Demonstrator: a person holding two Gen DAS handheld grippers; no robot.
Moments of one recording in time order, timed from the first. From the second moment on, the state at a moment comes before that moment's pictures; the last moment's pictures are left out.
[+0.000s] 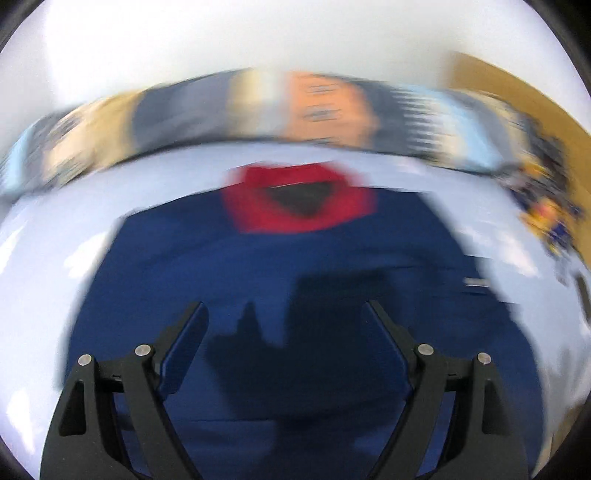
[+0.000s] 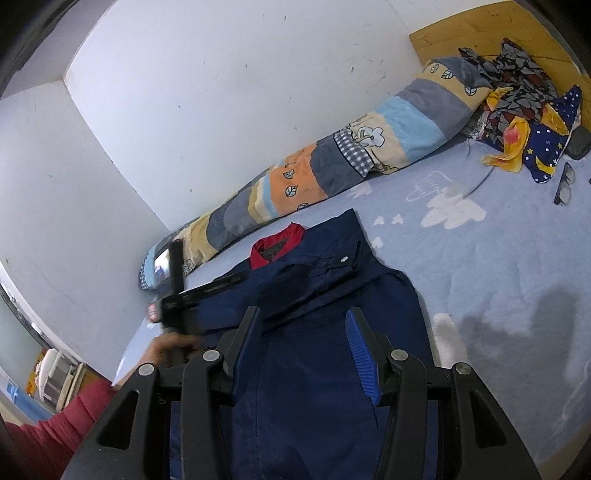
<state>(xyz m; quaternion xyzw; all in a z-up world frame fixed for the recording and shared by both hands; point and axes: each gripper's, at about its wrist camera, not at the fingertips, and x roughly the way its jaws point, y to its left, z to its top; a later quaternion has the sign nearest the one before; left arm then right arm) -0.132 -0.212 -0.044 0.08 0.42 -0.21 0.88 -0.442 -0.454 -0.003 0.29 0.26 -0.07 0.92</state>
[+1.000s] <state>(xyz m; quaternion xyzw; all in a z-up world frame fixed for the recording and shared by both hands) -0.178 -0.338 -0.093 0.25 0.42 -0.24 0.84 -0.417 -0.440 -0.023 0.29 0.32 -0.09 0.90</state>
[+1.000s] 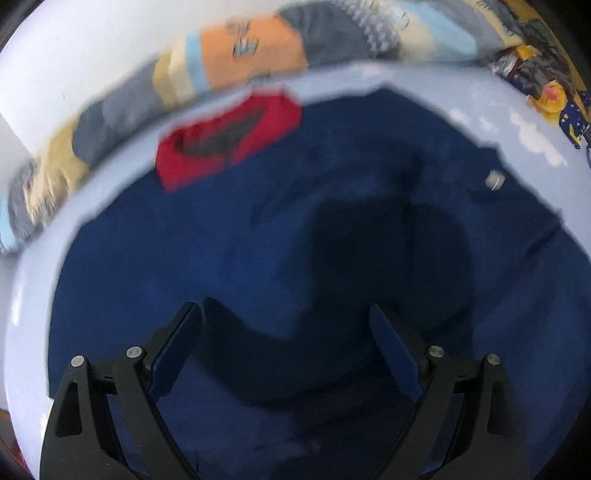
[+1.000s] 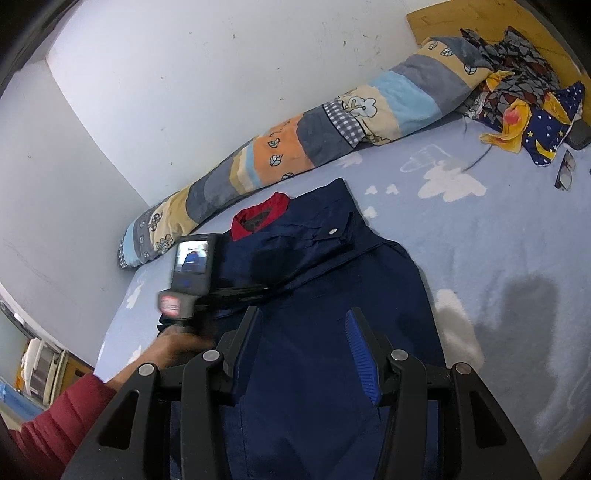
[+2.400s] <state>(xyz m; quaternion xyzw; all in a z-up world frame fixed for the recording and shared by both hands) -0.095 -0.114 -0.127 0.05 0.49 -0.09 0.86 -0.215 -0.486 -0.144 0.24 0.47 -0.13 0.84</state>
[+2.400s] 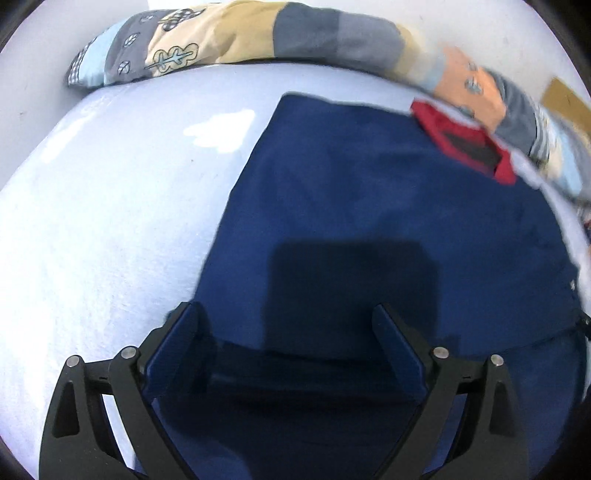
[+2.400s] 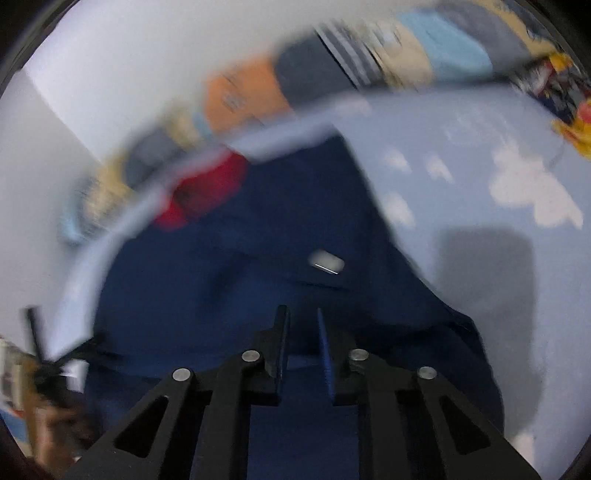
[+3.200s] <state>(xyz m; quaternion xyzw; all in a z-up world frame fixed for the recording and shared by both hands) -0.199 -0.090 -0.122 0.06 0.53 -0.13 0.84 -0.322 -0.484 -0.127 0.17 0.52 -0.18 0.81</state>
